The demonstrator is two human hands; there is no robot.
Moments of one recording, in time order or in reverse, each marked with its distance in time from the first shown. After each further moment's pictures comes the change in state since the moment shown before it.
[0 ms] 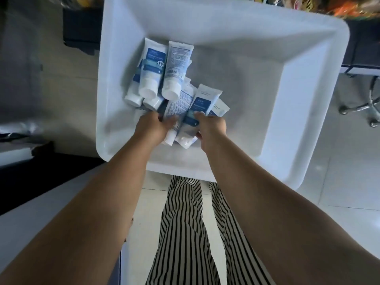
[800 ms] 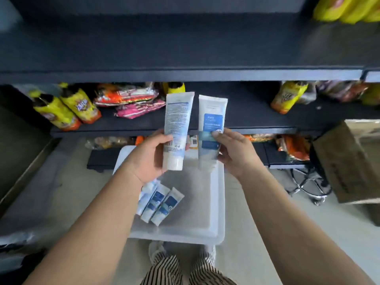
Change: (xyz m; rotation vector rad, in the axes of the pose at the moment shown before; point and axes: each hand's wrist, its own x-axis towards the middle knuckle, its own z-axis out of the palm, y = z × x) left_hand -0.215 0.217 -0.113 -1.205 -0.494 0.459; right_hand -0.236 -0.163 -0.218 0.306 -0.433 -0.704
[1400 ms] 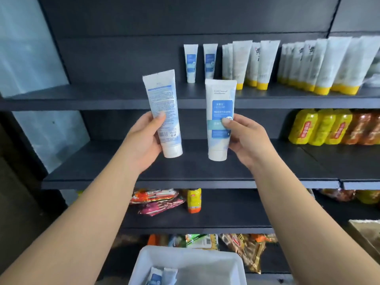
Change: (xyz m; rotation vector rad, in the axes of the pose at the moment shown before) left_hand -0.088 0.238 0.084 0.253 -0.027 0.777; right_hand -0.064 -0.216 0.136 -0.079 -0.230 -0.644
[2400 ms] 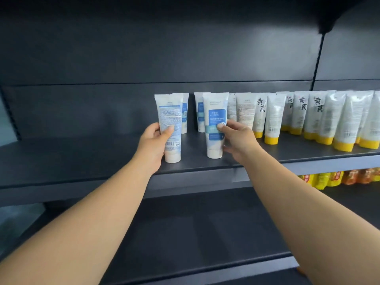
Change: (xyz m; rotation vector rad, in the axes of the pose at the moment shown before) left_hand 0.251 0.014 -0.003 0.126 0.026 0.099; right_hand 0.238 -0.025 0.030 -0.170 0.259 -0.047
